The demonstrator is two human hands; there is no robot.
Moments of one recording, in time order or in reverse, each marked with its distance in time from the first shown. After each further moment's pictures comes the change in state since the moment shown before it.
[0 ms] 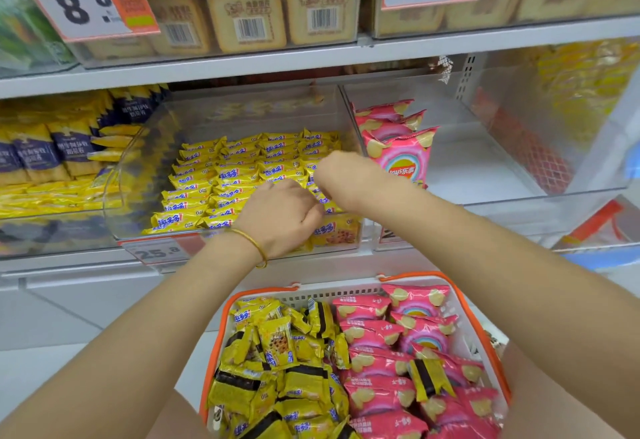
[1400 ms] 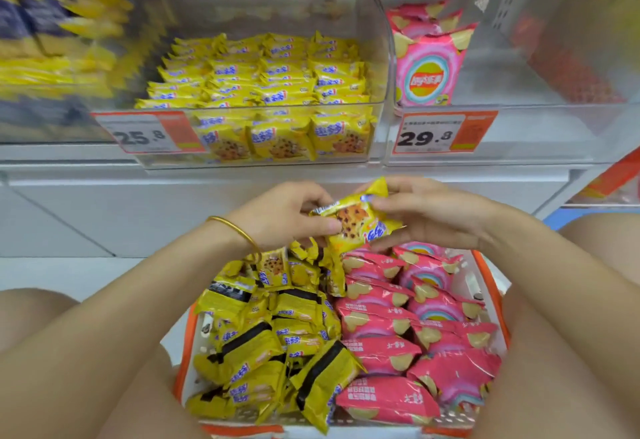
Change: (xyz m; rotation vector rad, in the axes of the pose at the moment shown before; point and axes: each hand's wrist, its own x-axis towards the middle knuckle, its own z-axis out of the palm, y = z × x) left_hand -0.086 0.045 0.060 -1.054 -0.327 -0.265; right_hand -0.105 0.034 0.138 1.782 -0.471 0.108
